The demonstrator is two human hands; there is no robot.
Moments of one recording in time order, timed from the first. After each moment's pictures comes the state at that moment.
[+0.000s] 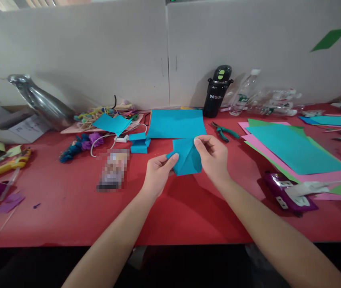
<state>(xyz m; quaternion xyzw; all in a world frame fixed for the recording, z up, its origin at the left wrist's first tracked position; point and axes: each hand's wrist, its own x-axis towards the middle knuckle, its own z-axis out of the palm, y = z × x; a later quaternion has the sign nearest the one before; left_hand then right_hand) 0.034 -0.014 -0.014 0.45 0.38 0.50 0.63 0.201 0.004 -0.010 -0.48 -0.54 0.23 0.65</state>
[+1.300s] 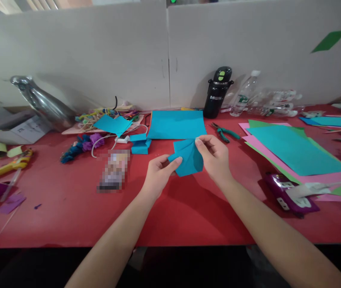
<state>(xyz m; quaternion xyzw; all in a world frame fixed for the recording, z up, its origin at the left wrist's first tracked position) 0.030 -0.016 -0.009 0.49 0.40 0.49 0.60 0.206 0.002 -0.005 -0.46 -0.53 0.28 0.65</state>
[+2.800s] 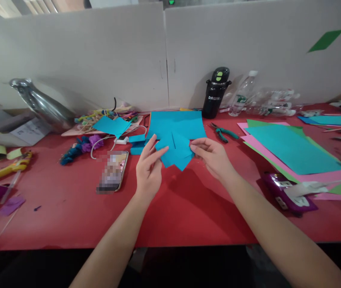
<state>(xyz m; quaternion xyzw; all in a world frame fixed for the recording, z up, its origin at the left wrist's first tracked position) 0.010 -0.012 -0.006 0.66 0.39 0.59 0.26 0.220 0.010 -0.011 -0.42 -0.47 0.50 0.59</state>
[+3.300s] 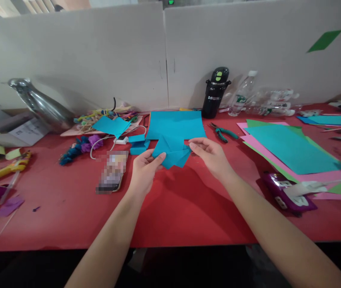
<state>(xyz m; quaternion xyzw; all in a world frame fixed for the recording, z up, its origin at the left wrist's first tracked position) 0.007 -0.001 -0.007 0.45 0.44 0.54 0.56 0.218 0.008 -0.007 -0.45 -0.53 0.45 0.57</state>
